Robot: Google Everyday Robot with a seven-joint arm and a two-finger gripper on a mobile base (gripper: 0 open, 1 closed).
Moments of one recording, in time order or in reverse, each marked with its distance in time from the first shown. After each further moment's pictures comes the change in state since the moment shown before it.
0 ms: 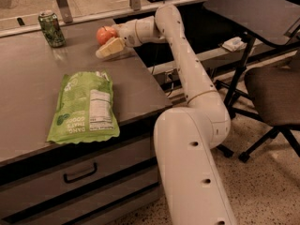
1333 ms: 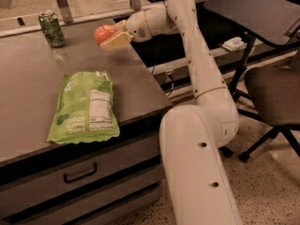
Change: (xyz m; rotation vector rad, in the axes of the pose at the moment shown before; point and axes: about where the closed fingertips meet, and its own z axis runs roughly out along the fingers) arm -0.032 0.055 -0.052 -0.192 -0.003 -0.038
